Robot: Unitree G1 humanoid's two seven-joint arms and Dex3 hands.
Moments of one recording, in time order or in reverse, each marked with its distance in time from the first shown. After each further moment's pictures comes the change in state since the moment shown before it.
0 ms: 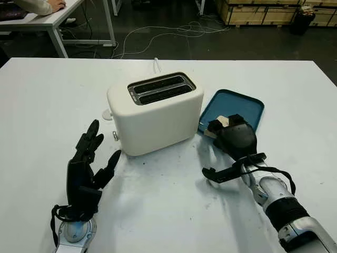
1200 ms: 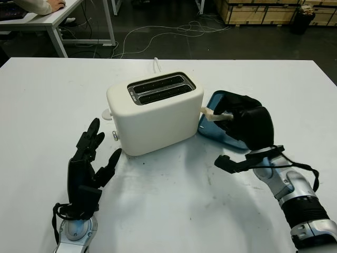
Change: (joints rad) left arm -0.027 -0.001 0.000 0.018 -0.011 -0.007 -0.002; right arm -0.023 -0.068 -0.306 -0.030 0.490 -0.506 0.193
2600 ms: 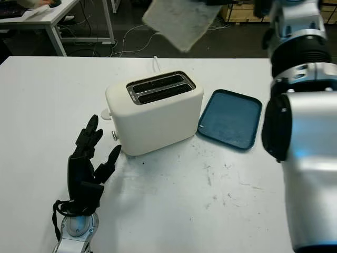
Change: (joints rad) left arm -0.018 -0.001 0.000 0.001 0.032 0.016 0.041; right arm -1.101 0.249 -0.220 0.684 0.497 0.354 1.233
